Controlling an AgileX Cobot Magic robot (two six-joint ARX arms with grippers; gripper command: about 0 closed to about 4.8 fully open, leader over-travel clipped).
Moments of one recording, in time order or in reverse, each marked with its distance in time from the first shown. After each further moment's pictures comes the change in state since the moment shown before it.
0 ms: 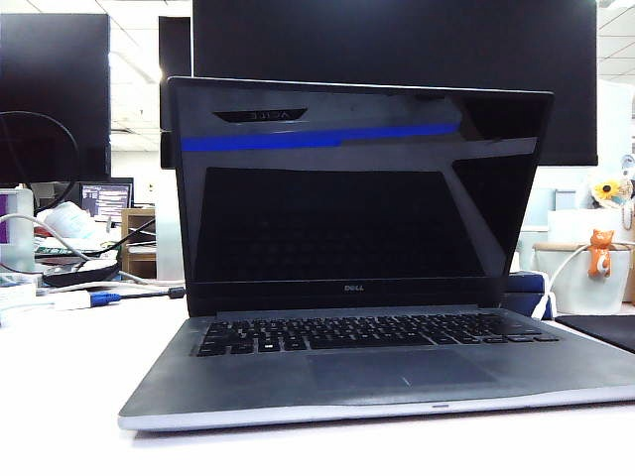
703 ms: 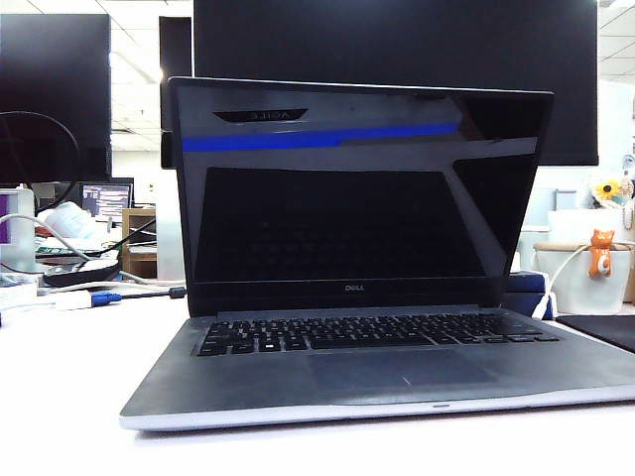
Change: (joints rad) left arm 0.000 0.242 0.414 -0.381 0.188 0.285; right arm -0.001 0.117 0.361 -0.338 0.012 0.005
